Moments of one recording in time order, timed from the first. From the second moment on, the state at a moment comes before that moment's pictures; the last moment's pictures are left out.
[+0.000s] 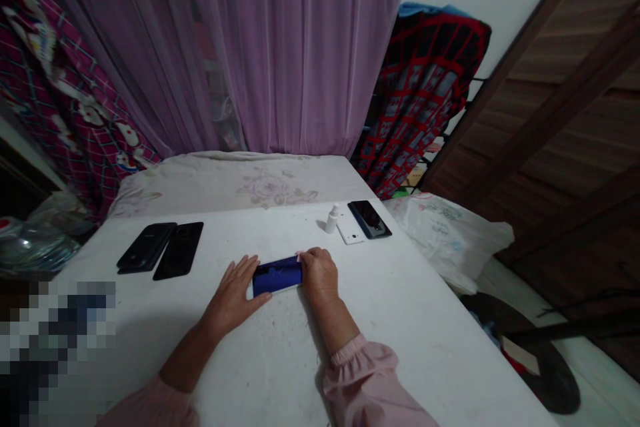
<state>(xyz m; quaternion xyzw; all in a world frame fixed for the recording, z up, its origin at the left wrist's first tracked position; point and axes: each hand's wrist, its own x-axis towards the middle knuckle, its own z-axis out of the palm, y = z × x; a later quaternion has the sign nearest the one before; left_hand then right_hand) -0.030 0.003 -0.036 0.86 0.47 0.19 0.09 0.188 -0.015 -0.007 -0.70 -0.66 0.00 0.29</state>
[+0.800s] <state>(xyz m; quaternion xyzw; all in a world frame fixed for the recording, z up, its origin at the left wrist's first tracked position) -0.026 -0.001 -0.030 0.86 0.49 0.15 0.06 0.153 -0.026 -0.012 -0.64 -0.71 -0.01 0.29</state>
